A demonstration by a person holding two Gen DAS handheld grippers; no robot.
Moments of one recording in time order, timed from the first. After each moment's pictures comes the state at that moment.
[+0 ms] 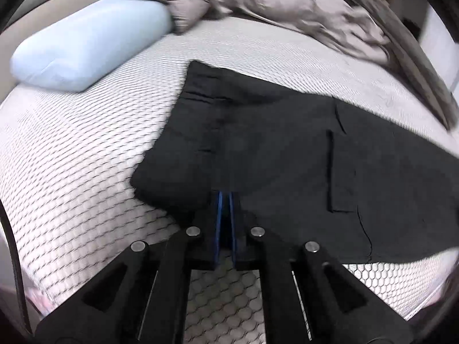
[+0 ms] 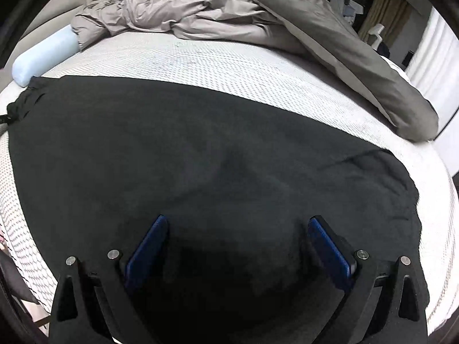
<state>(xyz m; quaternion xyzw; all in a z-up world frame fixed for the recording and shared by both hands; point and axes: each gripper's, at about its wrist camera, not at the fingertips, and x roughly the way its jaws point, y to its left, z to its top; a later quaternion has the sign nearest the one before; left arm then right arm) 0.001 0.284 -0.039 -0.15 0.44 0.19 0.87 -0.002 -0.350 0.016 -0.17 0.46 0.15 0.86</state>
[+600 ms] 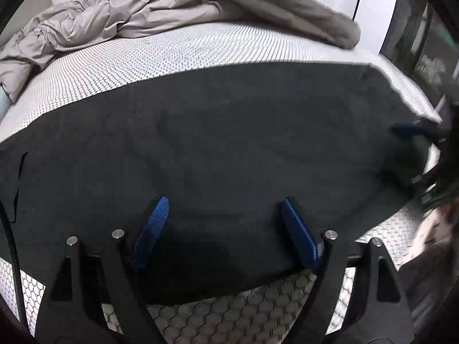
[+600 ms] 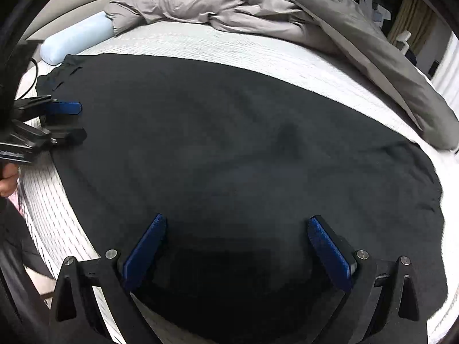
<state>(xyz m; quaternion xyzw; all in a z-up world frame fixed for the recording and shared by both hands) 0.064 -0.030 -0.056 -0.02 0.44 -0.06 0.90 -0.042 -0.344 0.004 -0.18 0.46 0.22 0.84</state>
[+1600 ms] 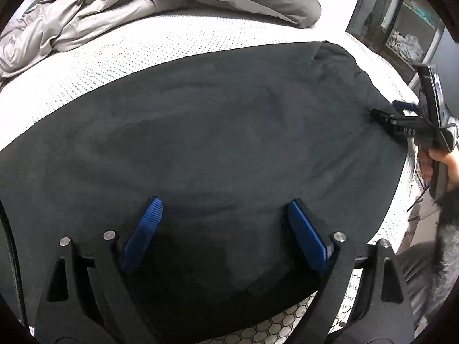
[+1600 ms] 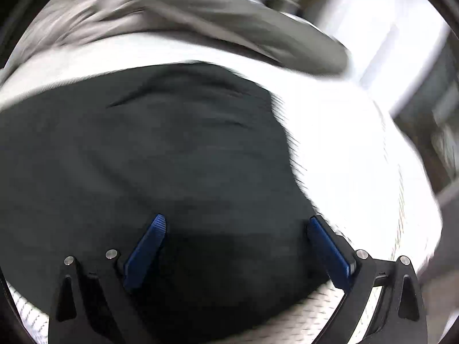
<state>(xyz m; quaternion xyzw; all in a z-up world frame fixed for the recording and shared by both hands) 0.148 -0.104 -0.051 0.00 0.47 -0.15 0.87 0.001 -0.513 -0.004 -0.09 0.47 -0.06 0.87</state>
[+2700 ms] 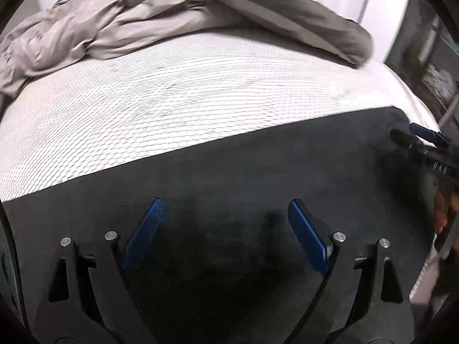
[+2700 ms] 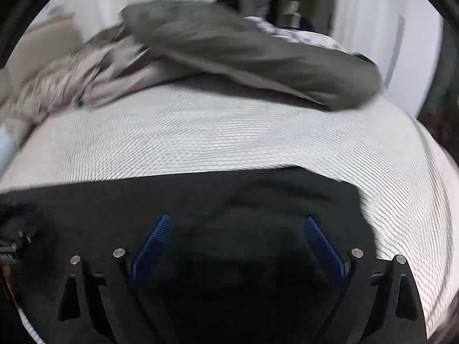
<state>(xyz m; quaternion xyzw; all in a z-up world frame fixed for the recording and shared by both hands) 0.253 -0.035 -0.028 -0.03 0.45 -0.06 0.89 0.090 -0.366 0.019 -0.05 0.43 0.01 0.90</state>
